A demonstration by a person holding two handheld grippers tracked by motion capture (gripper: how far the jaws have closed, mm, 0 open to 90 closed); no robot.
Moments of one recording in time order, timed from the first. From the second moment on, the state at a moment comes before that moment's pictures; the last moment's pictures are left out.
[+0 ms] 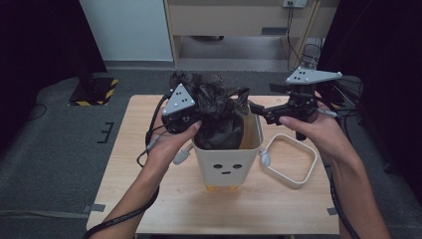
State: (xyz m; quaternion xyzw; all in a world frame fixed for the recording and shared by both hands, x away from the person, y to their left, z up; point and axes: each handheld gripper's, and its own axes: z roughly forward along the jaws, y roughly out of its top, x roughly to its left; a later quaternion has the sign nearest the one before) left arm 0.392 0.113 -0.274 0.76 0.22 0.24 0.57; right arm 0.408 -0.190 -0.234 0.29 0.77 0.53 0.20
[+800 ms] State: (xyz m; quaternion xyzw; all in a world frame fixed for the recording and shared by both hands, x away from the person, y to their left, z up) left arm 0.390 0.105 -0.265 0.76 0.20 0.24 0.57; right arm 0.418 -0.236 -0.290 0.37 0.77 0.49 0.21
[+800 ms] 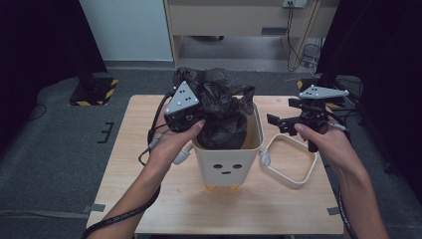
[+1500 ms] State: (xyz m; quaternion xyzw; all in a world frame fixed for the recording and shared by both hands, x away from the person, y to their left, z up) left arm 0.394 0.104 -0.263 0.75 0.20 0.25 0.58; right arm 0.425 -0.249 -0.373 0.43 0.76 0.45 0.19
